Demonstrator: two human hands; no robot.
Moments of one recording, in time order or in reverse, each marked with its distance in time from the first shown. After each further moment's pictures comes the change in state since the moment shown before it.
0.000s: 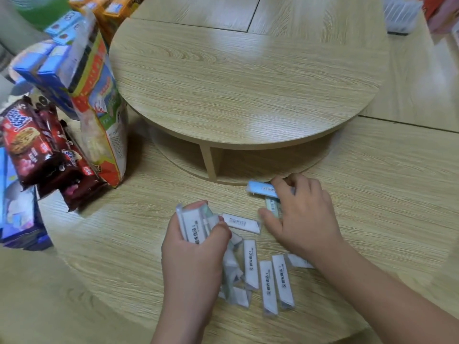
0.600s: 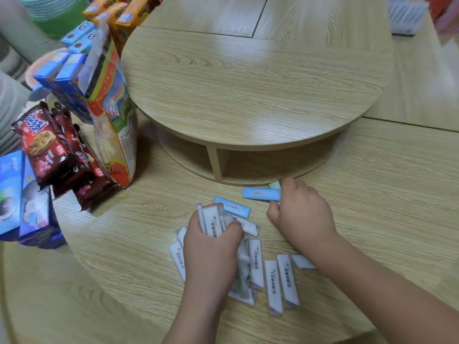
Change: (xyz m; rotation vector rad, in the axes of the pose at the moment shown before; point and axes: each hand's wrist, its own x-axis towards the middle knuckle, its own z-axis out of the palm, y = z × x) left_hand 0.005 -0.009 0.012 0.037 -0.055 -0.025; right_hand 0.011 -0.020 -0.005 -0.016 -0.043 0.081
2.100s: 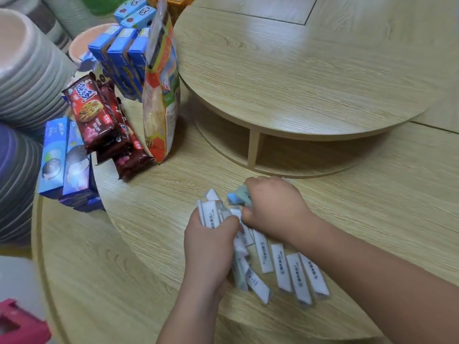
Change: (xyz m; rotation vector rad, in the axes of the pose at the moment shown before) left_hand 0.005 -0.018 -0.042 -0.168 0.110 -0.127; right_hand 0.011 -0.082 -0.011 0.133 -0.186 -0.438
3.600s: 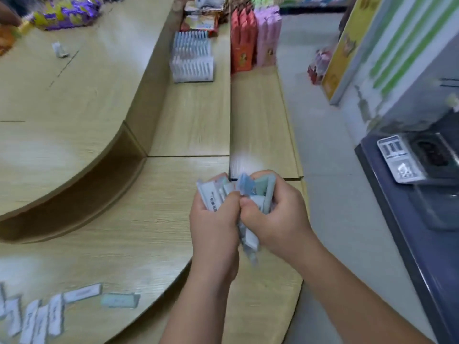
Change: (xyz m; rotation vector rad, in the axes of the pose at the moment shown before) left_hand -0.277 -0.012 0.436 -0.157 -0.529 0.167; right_hand -0.341 0.351 -0.174 1.060 0.742 0.352
